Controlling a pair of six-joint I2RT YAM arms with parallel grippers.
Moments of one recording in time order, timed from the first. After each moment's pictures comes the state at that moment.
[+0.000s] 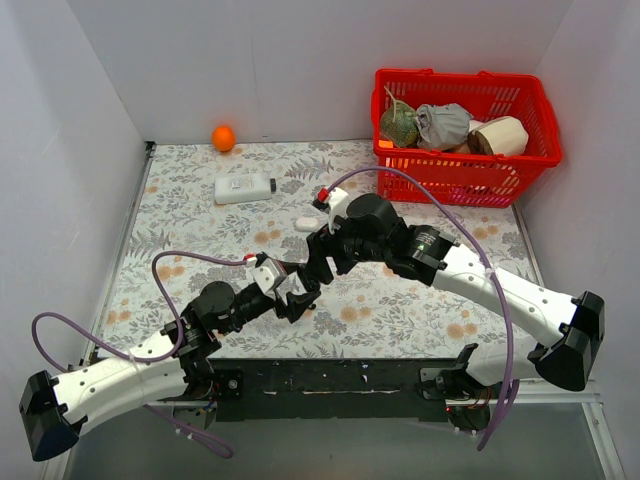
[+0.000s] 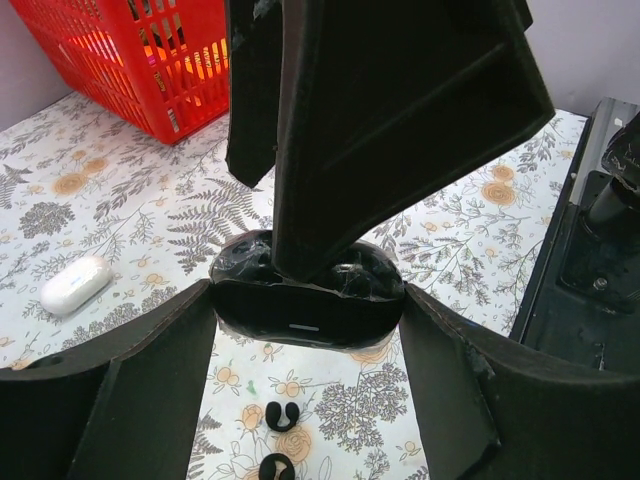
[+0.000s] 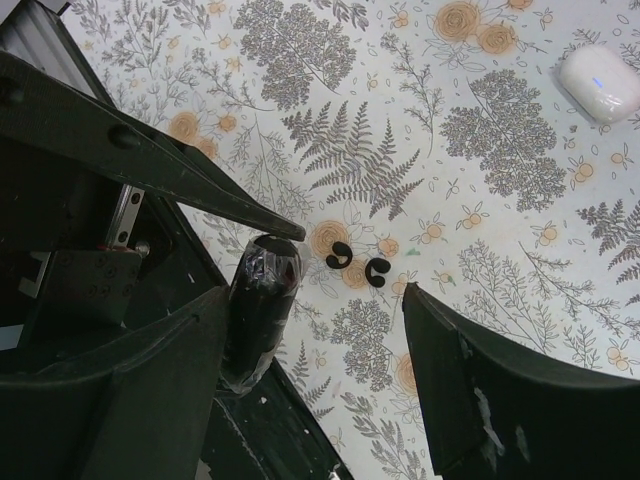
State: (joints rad) left arm -0.98 0.63 0.37 0.28 0.02 -0.01; right arm 1.00 1.31 1.25 -0.51 -0.15 0.26
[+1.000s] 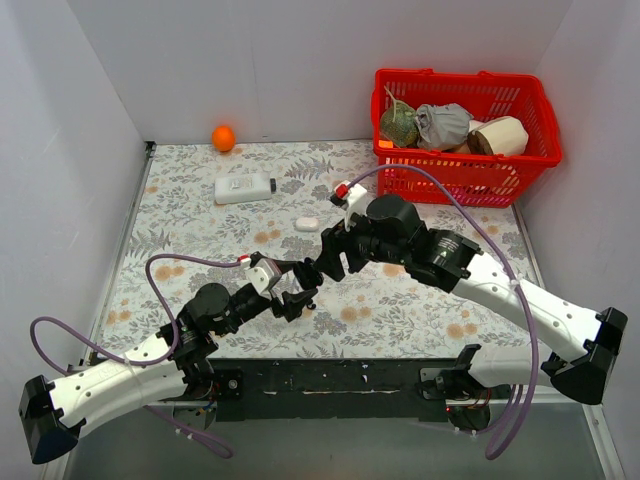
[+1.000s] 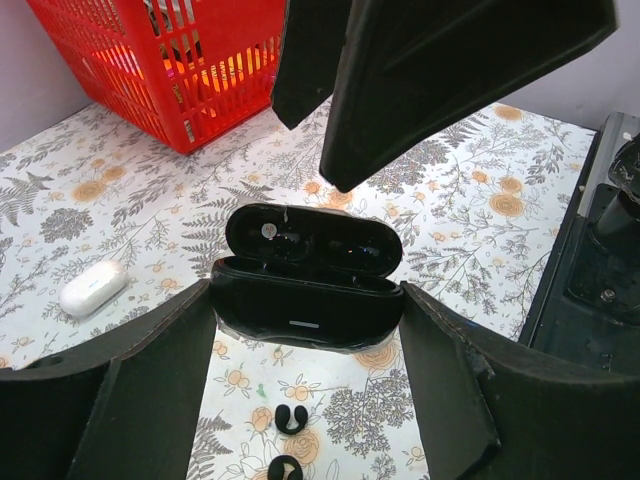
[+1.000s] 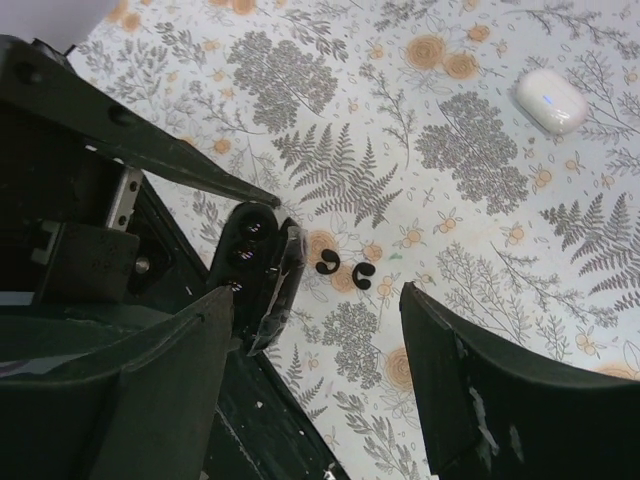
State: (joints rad) left arm -0.98 0.59 0.37 0.26 -0.01 0.00; right arm 0.98 1.22 1.23 -0.52 -0.10 0.27
